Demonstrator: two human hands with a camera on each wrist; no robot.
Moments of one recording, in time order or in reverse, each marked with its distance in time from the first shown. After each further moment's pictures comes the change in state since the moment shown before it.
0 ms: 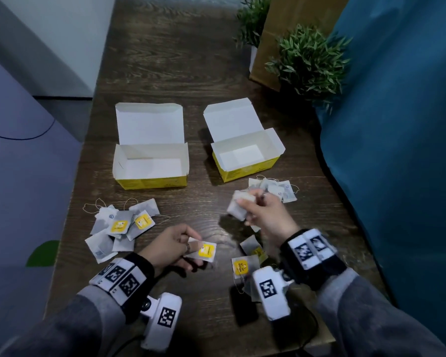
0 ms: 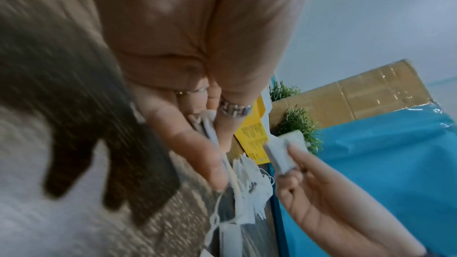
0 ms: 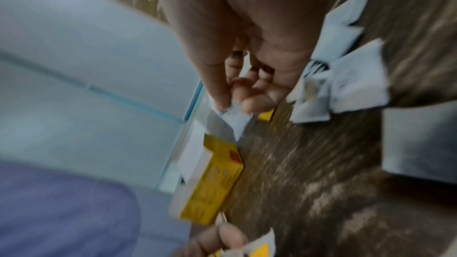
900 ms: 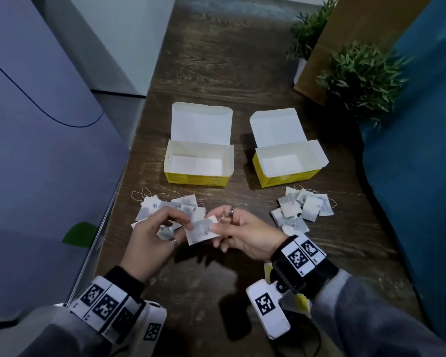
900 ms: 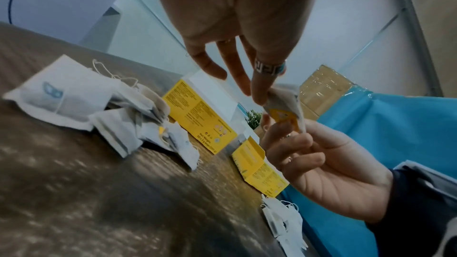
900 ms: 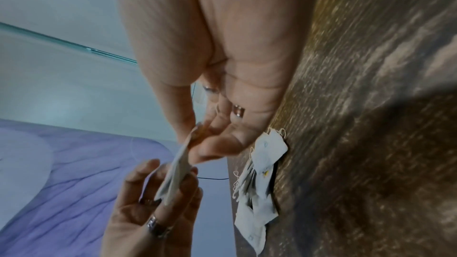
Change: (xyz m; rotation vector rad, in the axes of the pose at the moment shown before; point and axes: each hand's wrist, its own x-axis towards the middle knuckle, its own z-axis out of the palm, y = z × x) left_hand -0.076 -0.004 -0.062 0.305 0.498 0.782; right_hand -0.012 -0.002 0.098 0.090 -0.681 0.190
